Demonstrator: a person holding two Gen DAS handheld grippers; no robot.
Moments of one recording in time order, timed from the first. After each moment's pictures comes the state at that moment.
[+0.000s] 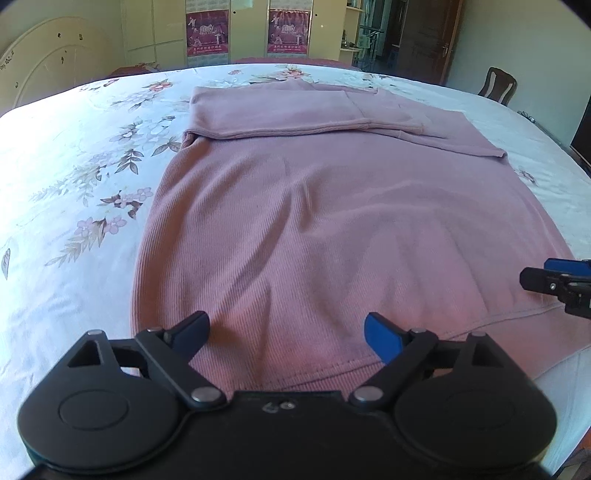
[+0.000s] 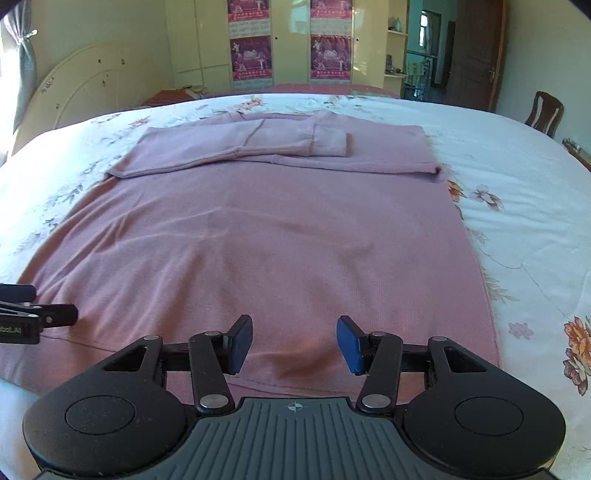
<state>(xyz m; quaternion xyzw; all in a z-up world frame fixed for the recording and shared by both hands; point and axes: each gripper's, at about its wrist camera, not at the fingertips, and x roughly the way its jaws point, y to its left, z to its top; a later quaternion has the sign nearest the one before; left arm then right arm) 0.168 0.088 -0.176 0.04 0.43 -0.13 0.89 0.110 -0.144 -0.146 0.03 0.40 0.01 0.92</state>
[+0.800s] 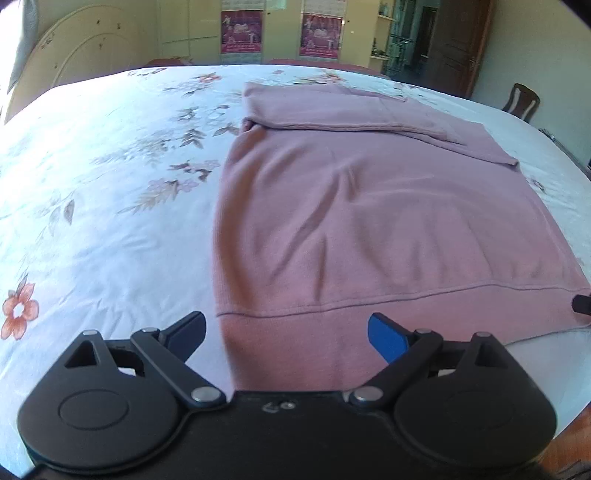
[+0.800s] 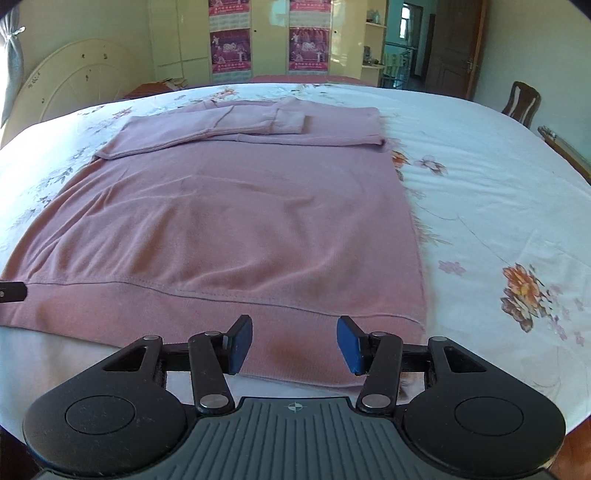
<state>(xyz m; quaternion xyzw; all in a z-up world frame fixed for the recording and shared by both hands) 0.122 0.137 -0.164 0.01 0.44 -0.08 0.89 0.039 -0.190 -0.140 0.04 0.41 -0.06 0.91</state>
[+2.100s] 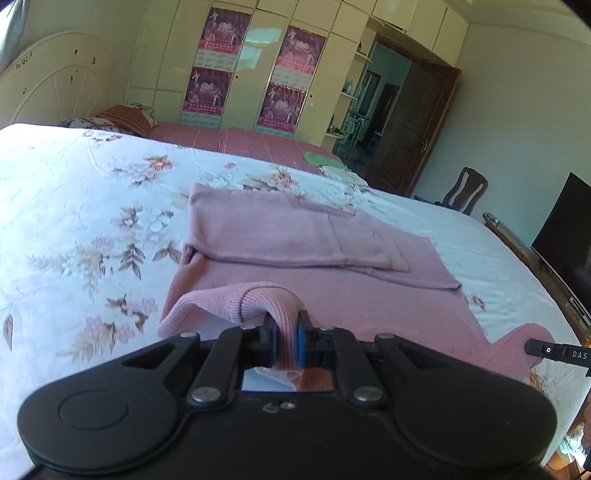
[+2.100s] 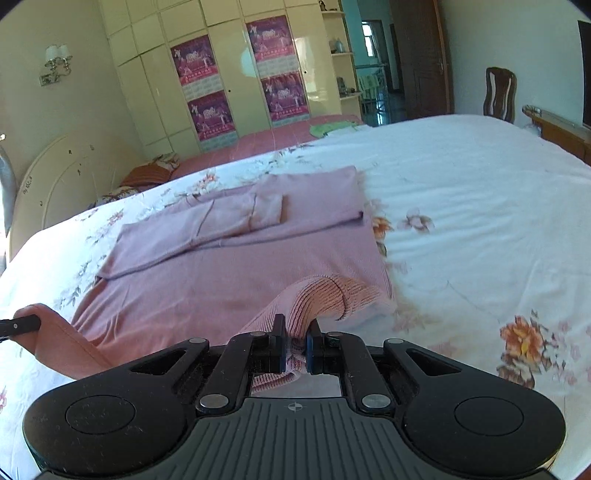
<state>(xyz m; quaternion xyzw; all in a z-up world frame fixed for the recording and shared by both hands) 0.198 0.127 -0.097 -0.08 0.32 -0.17 0.93 0.091 -0.240 -0.074 0.15 0.32 -0.04 0.94</state>
